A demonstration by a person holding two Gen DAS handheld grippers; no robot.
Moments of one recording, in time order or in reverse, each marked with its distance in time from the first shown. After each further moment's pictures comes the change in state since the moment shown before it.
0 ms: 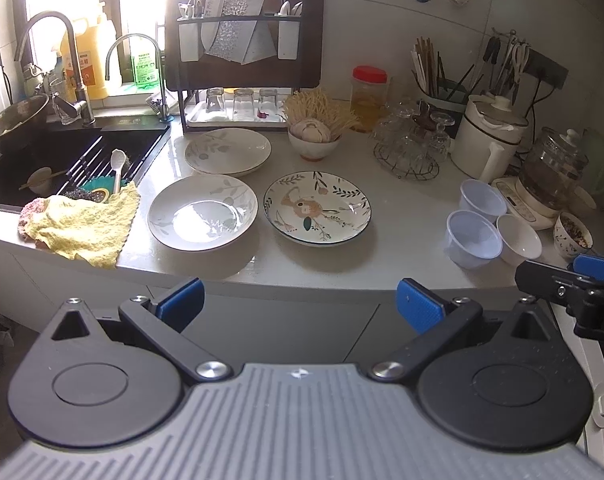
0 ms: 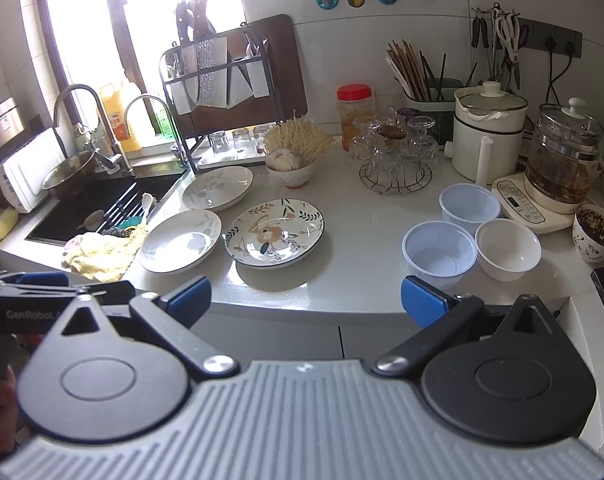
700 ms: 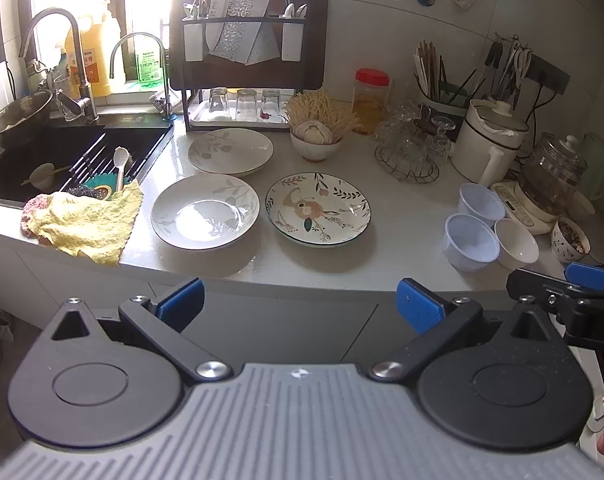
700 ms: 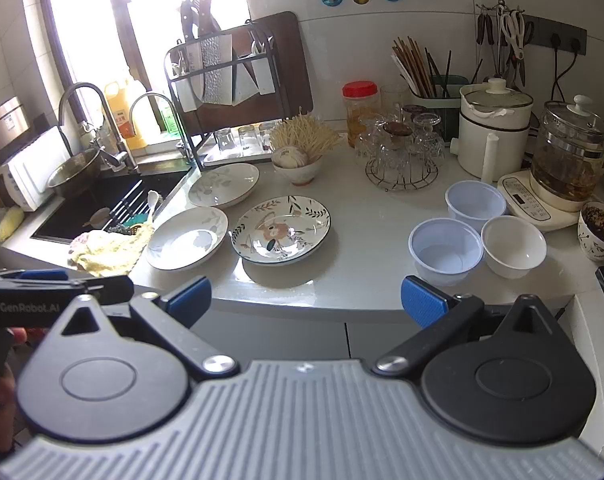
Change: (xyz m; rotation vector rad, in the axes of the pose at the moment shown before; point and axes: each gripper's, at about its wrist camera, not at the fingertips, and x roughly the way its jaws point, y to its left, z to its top) left arm -0.009 -0.001 0.003 -0.016 0.001 0.002; right arm -0.001 0.000 0.001 0.007 0.012 0.020
